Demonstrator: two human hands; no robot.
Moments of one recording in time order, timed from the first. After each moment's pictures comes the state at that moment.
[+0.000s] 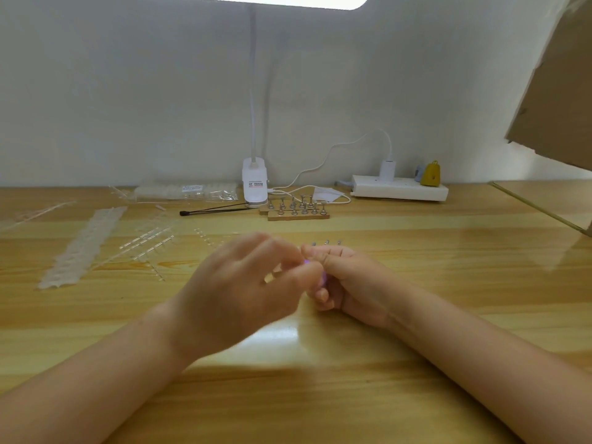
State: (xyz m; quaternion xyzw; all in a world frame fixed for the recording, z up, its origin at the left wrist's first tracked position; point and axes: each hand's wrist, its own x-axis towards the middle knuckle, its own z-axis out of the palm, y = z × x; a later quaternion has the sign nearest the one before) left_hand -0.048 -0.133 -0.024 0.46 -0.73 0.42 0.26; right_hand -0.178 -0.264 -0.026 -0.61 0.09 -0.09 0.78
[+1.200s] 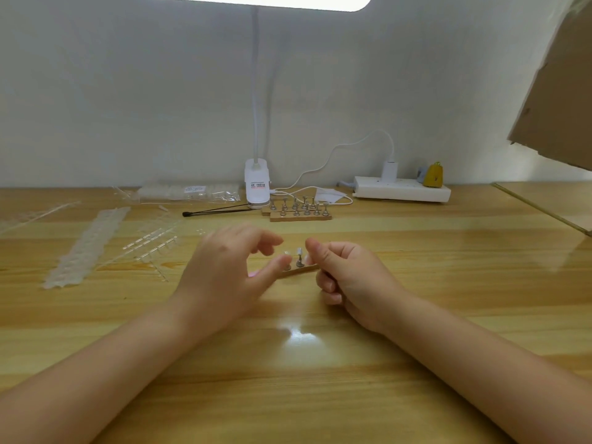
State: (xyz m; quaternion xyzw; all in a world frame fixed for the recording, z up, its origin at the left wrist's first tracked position) left_hand -0.037 -0.131 -0.023 0.72 -0.58 0.14 0.34; right_hand -0.174 -0.258 -0.029 -0.62 0.19 -0.21 0.73
